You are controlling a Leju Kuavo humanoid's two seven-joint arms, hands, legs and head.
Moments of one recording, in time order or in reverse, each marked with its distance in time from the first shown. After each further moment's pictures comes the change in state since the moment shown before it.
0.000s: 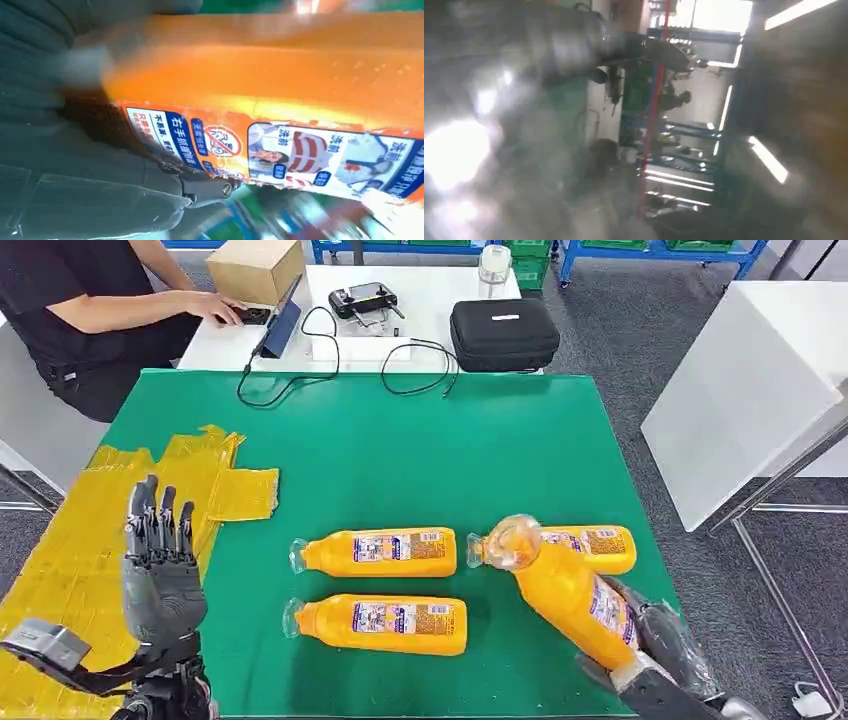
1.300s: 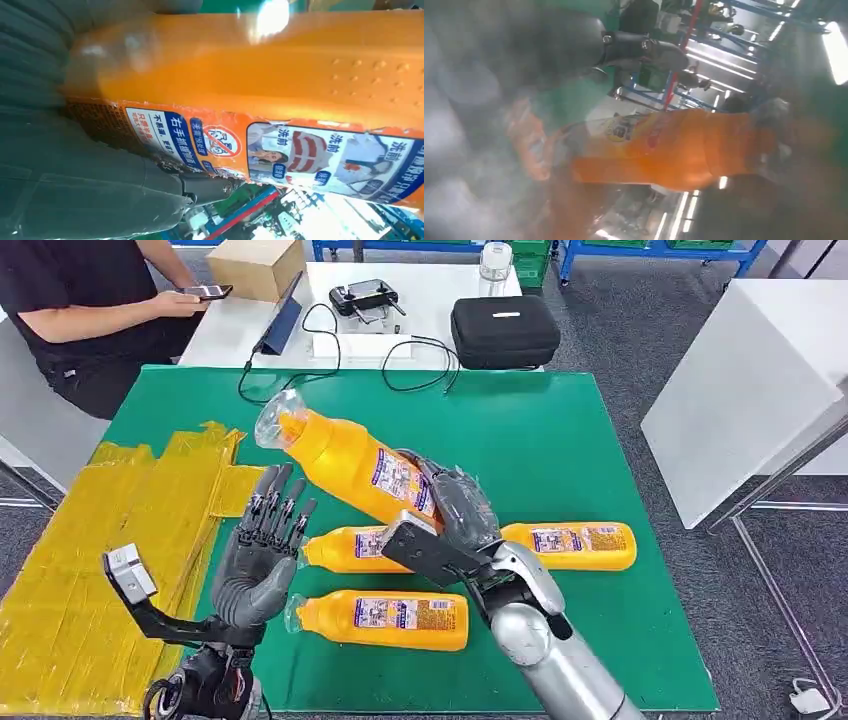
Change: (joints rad) left arm -0.103 0.024 -0.185 0.072 0.332 -0.203 0.277; right arm -0.766 0.448 0.509 0.529 0.245 -0.036 0.186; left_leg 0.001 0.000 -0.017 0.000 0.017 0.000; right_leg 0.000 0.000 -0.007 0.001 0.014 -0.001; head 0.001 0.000
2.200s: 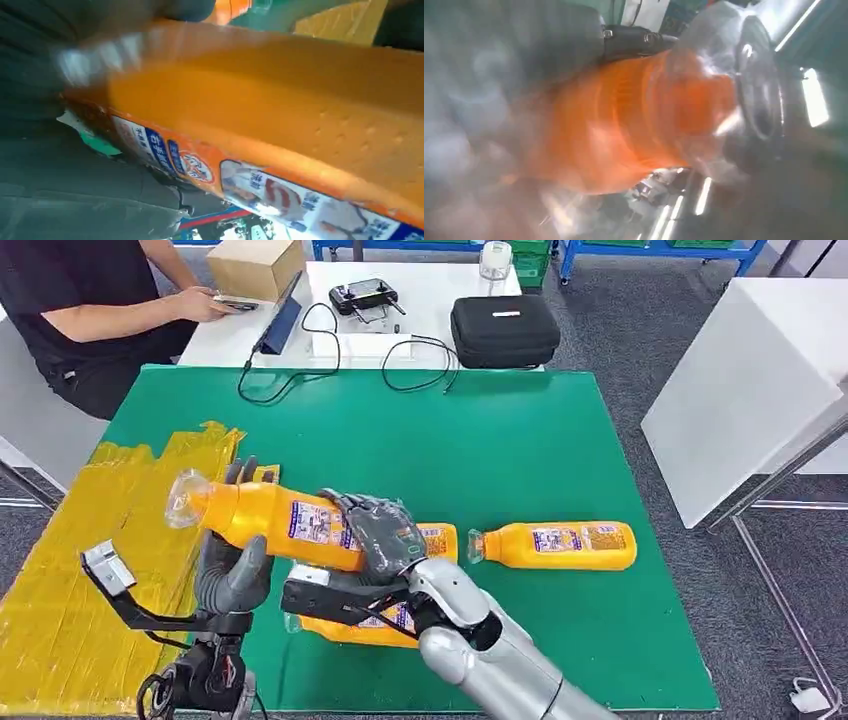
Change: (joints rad) left arm -0.010 -0.030 0.066 0.013 0.052 0.061 0.001; right arm -0.121 0.098 0.279 0.230 0.258 0.032 0.114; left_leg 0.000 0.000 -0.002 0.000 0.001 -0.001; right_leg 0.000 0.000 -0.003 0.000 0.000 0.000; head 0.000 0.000
